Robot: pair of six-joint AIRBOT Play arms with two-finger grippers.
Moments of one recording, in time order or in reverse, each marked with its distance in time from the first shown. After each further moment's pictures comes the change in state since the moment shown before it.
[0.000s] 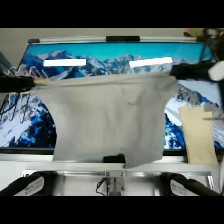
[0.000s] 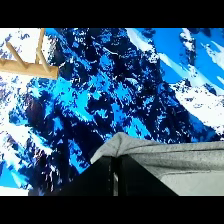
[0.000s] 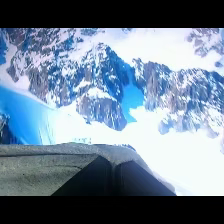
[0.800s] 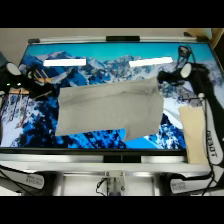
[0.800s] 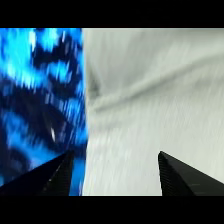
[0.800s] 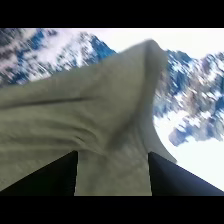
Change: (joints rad) left arm 0.089 -0.525 0.289 -0.227 -0.406 0.063; right arm -0.010 -0.294 0.108 -0.060 0.071 0.111
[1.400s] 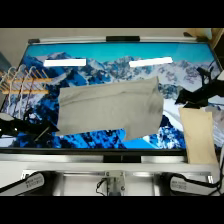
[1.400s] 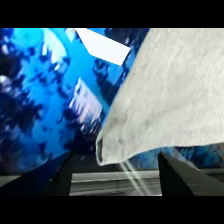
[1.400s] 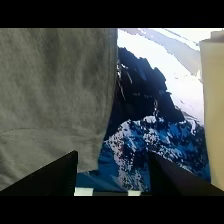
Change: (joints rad) left arm 0.250 0.411 -0.911 -0.267 0.230 0.183; right arm -0.249 0.145 -0.095 0.208 0.547 -0.220
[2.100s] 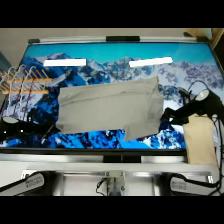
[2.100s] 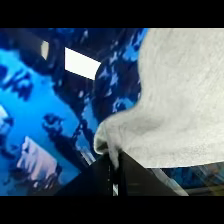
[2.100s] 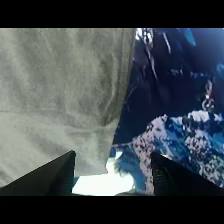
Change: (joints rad) left arm -0.020 -0.013 -0.048 -0.106 0.116 0.045; right arm 0.037 -0.005 -0.373 0.082 -0.217 -0.021
